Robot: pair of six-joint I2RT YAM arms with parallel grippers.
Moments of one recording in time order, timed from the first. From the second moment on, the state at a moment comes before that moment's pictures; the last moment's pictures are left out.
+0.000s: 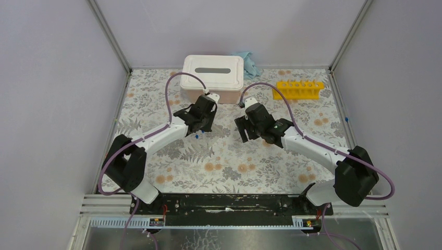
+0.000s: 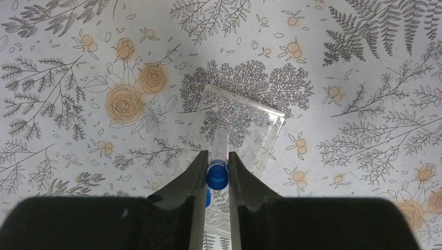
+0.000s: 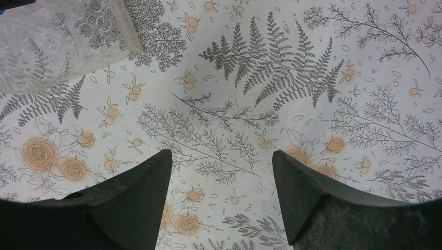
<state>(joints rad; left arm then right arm) -0.61 1.58 1.09 -0.40 -0.15 -0.18 0.73 1.41 0.98 -0.41 0.19 0.18</state>
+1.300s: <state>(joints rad) -0.61 1.61 1.05 -0.36 -0.16 -0.17 0.72 1.44 0.98 -0.40 0.19 0.17</state>
